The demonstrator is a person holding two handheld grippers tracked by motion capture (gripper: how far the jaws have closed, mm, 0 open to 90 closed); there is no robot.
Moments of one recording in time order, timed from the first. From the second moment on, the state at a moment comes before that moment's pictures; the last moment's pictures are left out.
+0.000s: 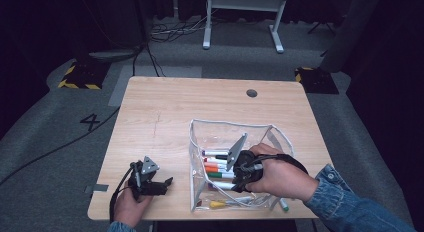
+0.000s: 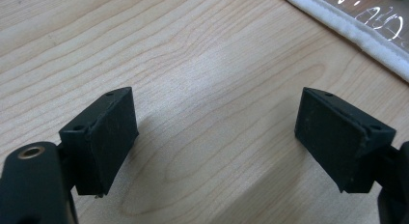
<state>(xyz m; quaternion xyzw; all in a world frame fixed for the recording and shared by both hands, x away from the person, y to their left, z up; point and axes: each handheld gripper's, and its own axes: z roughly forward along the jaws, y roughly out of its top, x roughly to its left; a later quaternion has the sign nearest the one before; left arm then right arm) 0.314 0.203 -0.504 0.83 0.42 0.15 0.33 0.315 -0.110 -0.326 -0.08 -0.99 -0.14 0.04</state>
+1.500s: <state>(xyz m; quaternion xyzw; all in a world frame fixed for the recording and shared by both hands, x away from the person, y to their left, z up) 0.314 0.203 -0.503 0.83 0.42 0.15 0.33 0.332 -0.088 -0.372 -0.06 -0.99 -0.07 0.06</state>
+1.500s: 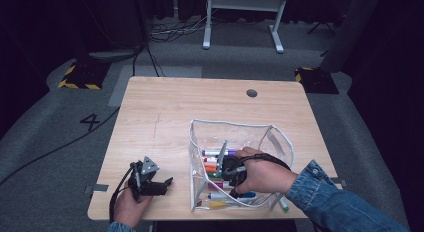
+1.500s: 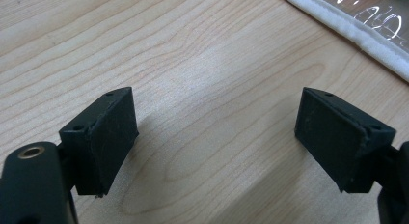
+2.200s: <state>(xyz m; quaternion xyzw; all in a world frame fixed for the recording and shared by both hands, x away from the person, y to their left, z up) 0.314 0.203 -0.504 0.83 0.42 0.15 0.33 0.317 -0.185 -0.264 -0.16 -0.94 -0.29 -0.04</state>
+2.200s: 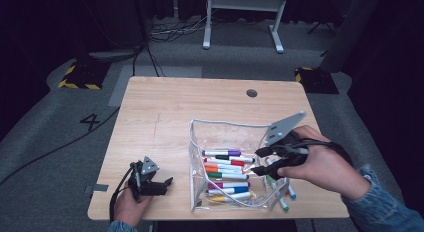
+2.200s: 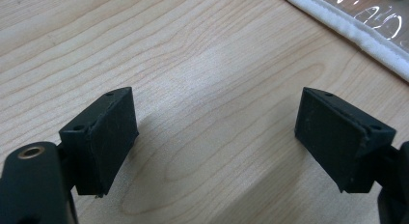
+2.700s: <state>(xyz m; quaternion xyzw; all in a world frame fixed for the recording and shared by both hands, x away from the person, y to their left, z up) 0.311 0.205 -0.504 0.83 0.42 0.15 0.33 0.305 -0.307 -0.291 -0.32 -0.89 -0.32 -0.08</state>
